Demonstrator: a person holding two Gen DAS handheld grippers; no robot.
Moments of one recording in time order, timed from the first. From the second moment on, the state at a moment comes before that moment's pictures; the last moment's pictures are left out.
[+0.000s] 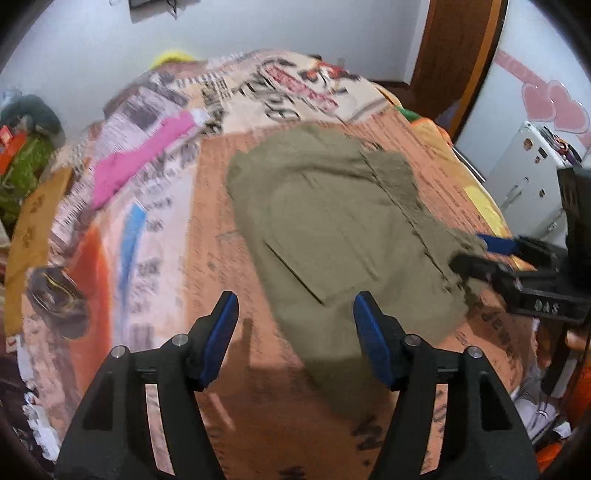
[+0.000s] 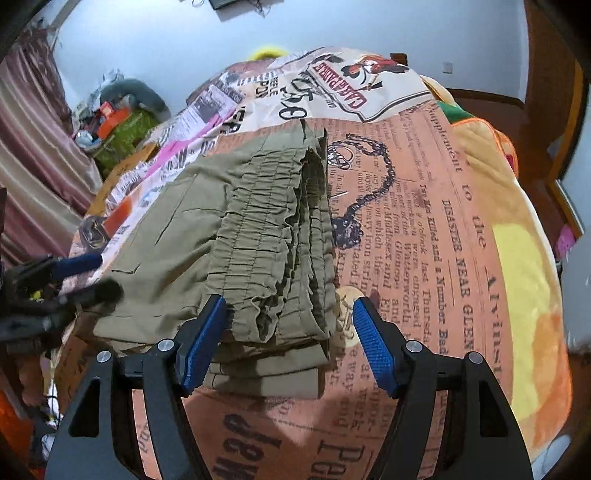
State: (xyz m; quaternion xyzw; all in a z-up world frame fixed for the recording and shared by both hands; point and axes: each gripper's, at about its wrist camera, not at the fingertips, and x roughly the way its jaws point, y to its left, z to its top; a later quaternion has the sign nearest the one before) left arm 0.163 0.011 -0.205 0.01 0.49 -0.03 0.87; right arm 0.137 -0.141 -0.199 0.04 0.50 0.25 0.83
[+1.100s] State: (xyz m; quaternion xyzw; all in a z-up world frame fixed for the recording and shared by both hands) left arm 0.358 0.079 -0.289 0.06 0.58 0.03 0.82; right arm 0.148 -0.145 -0.194 0.04 0.50 0.24 0.83
